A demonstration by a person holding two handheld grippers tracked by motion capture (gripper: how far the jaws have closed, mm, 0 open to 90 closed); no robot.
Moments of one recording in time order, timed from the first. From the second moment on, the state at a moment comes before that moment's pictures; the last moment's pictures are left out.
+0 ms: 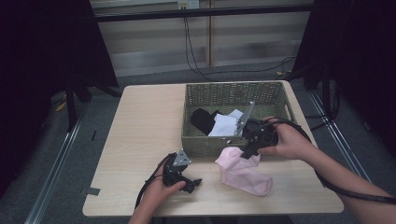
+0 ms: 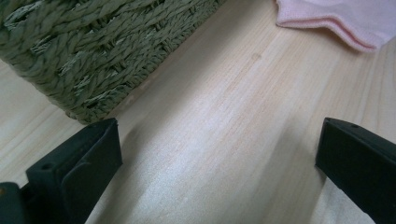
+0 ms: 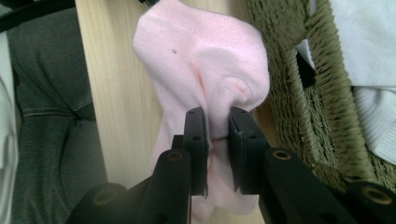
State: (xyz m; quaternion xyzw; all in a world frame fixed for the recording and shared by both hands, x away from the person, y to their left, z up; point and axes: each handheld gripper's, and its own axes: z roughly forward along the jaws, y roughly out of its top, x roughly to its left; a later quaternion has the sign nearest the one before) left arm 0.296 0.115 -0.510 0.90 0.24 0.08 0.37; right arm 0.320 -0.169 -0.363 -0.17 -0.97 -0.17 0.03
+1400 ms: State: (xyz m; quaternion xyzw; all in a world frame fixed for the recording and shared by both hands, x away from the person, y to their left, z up) left arm 0.296 0.115 -0.510 0.90 0.24 0.08 0.37; right arm 0.311 -0.187 -0.398 -0.20 -0.96 -0.21 0.04
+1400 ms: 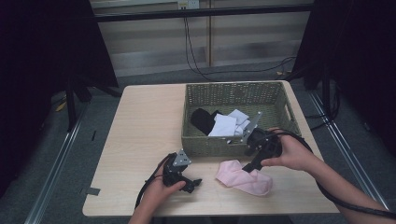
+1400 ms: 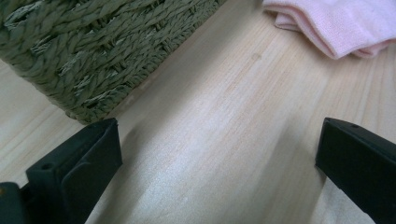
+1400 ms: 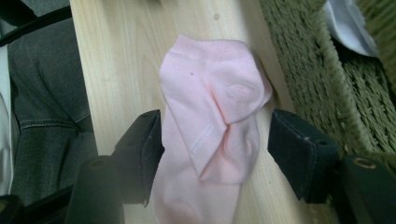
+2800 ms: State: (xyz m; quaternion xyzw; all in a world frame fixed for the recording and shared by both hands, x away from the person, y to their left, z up) left arm 0.296 0.115 -0.510 0.90 0.24 0.08 0.37; right arm 0.303 -0.260 -0.427 -0.28 -0.93 -0.23 0.02
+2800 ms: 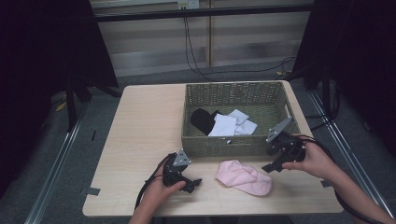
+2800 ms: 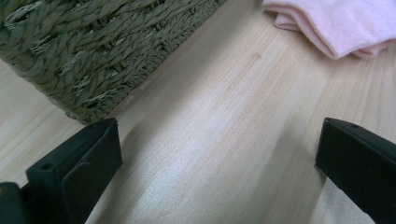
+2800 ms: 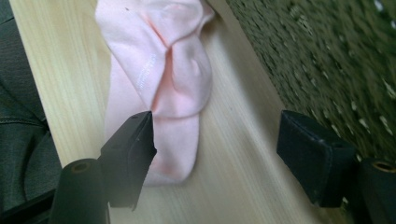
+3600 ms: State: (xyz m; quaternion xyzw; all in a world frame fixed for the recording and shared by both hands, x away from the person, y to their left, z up) left arm 0.296 0.115 -0.510 0.90 0.24 0.08 0.37; right arm 0.294 -0.294 -0.466 -0.33 -0.91 -0.25 -0.03
